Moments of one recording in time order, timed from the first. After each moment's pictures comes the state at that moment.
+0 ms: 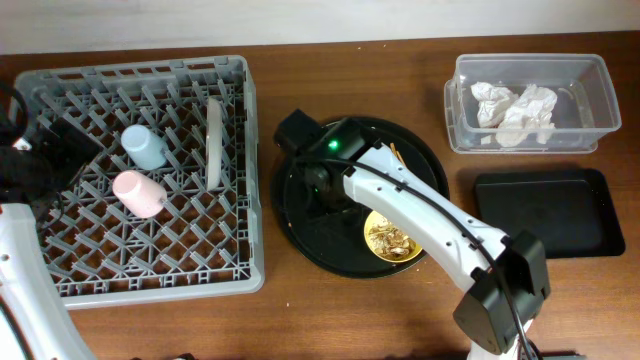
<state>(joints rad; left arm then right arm) 0.40 1.49 1.87 -1.45 -0.01 -0.50 0.74 1.92 1.78 -1.35 0.01 0.47</state>
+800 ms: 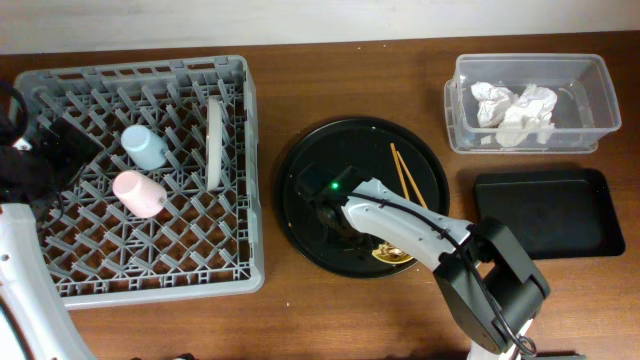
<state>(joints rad) 0.40 1.49 1.87 -1.45 -0.01 -0.50 0.73 1.93 1.32 -1.07 0.13 0.68</state>
